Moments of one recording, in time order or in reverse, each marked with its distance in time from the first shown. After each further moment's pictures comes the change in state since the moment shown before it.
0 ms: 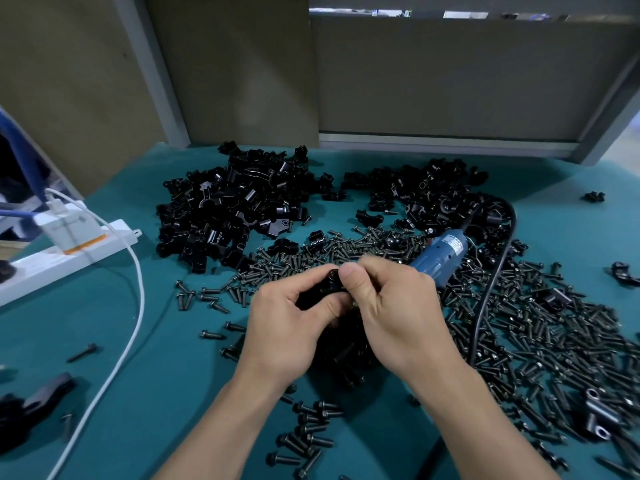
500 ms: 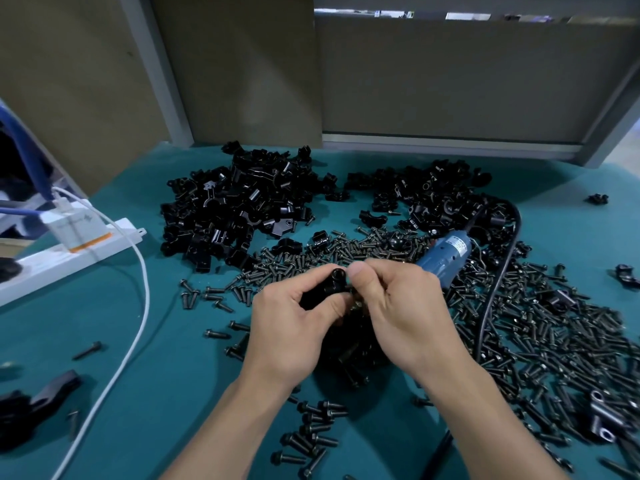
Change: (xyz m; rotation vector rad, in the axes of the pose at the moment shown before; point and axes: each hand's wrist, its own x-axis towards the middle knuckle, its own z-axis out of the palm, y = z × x) left_hand -0.002 -0.001 0.001 0.037 0.067 0.015; right_hand 0.002 -0.001 -0.002 0.029 -0.052 0.042
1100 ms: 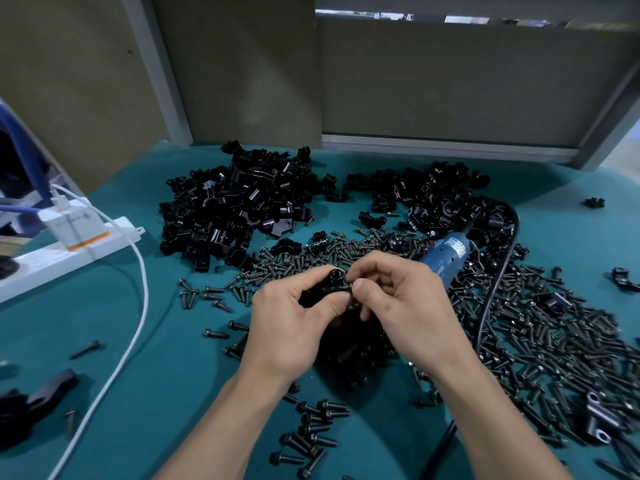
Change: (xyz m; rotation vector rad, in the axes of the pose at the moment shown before) left_hand 0.003 0.001 0.000 -0.032 -0.008 -0.030; right_hand 0.001 0.005 -0.010 0.101 -0.073 -0.021
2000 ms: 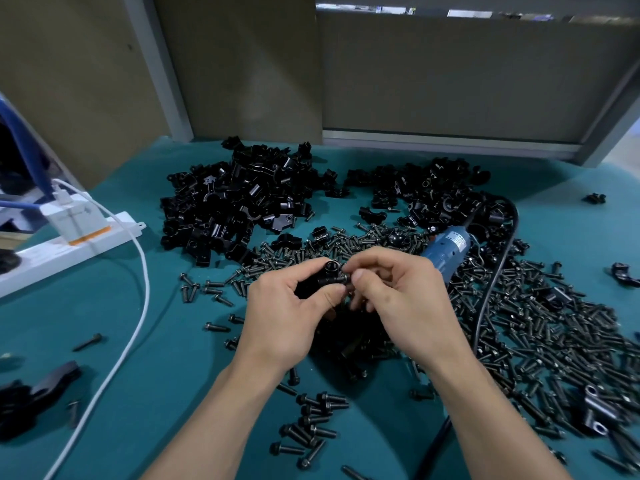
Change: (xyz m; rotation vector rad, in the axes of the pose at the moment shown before) left_hand 0.003 -0.004 -0.005 0.036 -0.004 -0.079; right_hand 0.000 0.001 0.006 0.055 0.054 0.031
